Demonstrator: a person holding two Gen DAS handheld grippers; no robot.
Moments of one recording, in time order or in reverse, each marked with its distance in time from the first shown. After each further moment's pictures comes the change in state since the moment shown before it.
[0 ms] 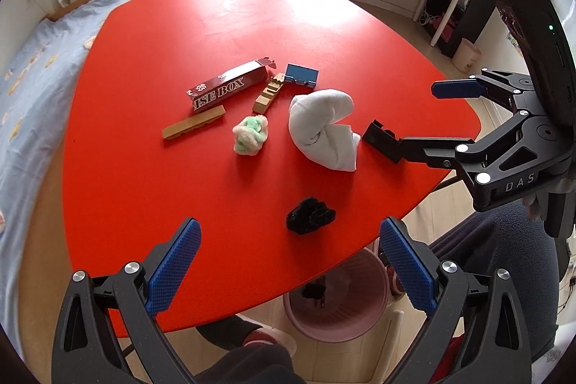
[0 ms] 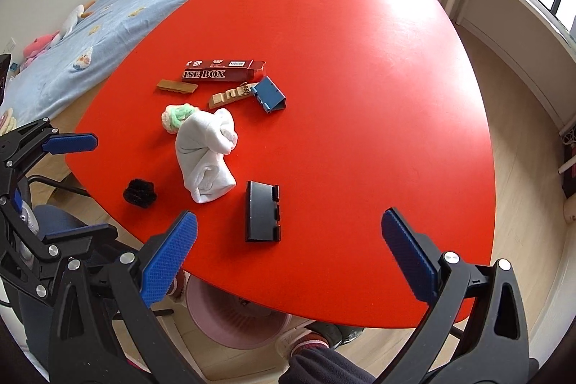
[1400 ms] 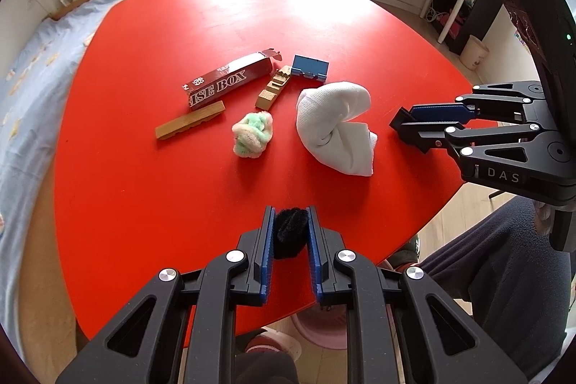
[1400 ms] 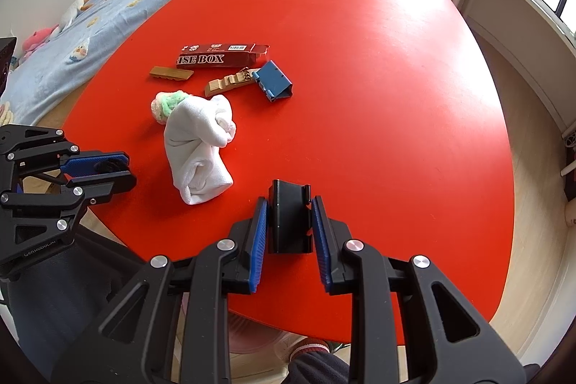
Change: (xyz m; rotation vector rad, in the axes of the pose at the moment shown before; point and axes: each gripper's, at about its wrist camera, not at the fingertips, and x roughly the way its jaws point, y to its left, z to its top) left arm 0.015 -0.005 0.004 -0.016 -0.001 0.024; right arm 0.012 0.007 -0.004 -0.009 -0.009 0.008
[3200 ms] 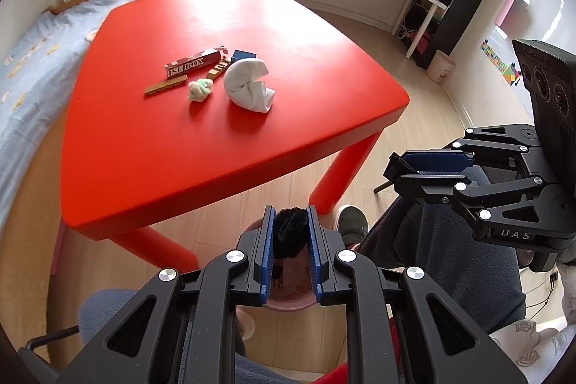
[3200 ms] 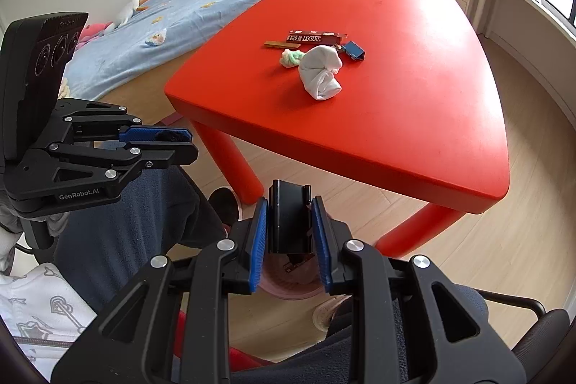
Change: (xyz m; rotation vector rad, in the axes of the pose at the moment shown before) left arm -0.078 -0.053 -0.076 -0.024 -0.077 -0.107; right arm -0.108 0.054 -0.112 -0.061 -0.076 0.148
